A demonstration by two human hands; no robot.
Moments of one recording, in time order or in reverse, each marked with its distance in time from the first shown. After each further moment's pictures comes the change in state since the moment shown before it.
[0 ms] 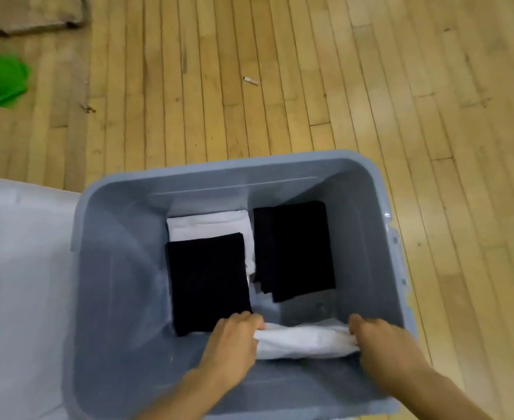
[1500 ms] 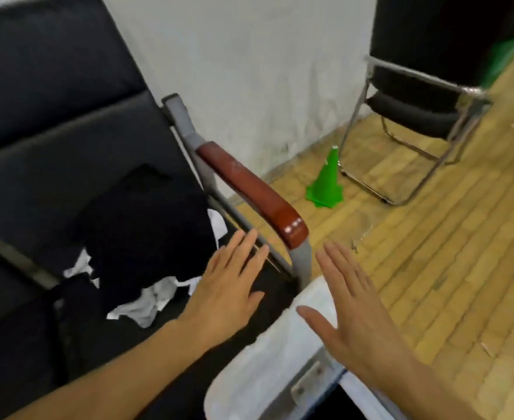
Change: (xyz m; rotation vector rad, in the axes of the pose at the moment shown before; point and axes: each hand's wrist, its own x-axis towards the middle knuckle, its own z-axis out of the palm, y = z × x) left_hand -0.329 -0.198 -0.342 0.145 0.974 -0.484; right_hand -0.176 -0.453 -0.264 -0.249 0.842 -1.250
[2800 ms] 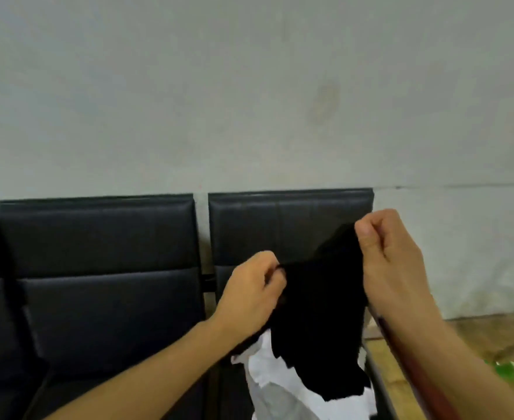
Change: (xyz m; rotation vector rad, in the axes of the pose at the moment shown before) left_hand -0.091 -0.298 -0.358 -0.611 0.620 -0.681; right_hand 0.345 -0.443 -0.123 0.624 0.141 -0.211
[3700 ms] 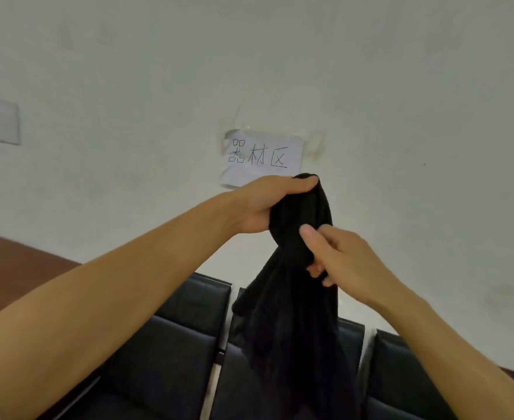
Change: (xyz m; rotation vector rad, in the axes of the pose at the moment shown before) left_hand -0.133 0.206 -0.559 -0.608 0.088 -0.225; right_hand -0.108 -0.523 0.082 0.097 -0.623 -0.424
